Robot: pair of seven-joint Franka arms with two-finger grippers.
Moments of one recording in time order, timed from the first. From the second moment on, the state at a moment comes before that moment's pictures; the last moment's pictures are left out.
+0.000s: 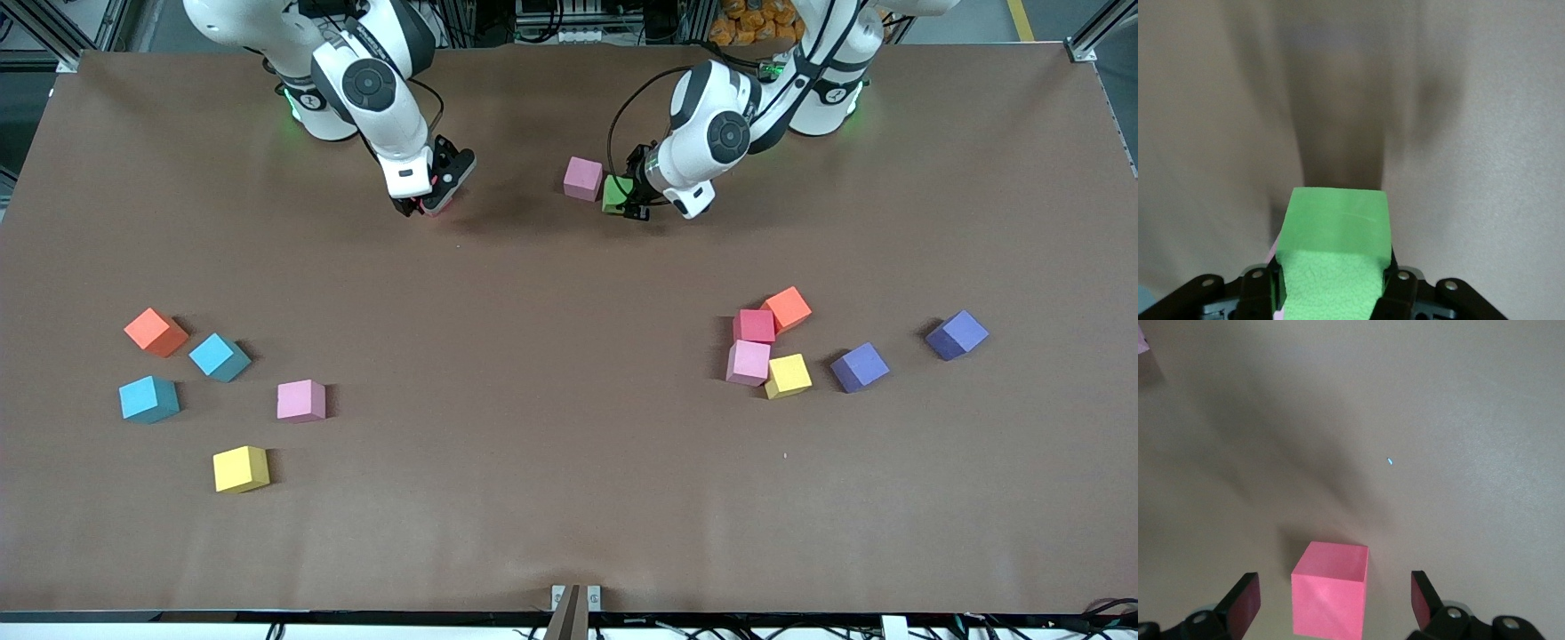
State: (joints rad) left arm -0.33 0.24 -0.59 -2.47 -0.77 2.65 -1.78; right arm 1.03 -0.14 -0.31 -2.67 0.08 2.42 -0.27
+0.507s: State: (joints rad) left arm -0.33 0.24 -0.63 -2.48 -0.77 2.65 -1.78; right arm 1.03 -0.14 -0.31 -2.70 0.08 2.42 -0.27
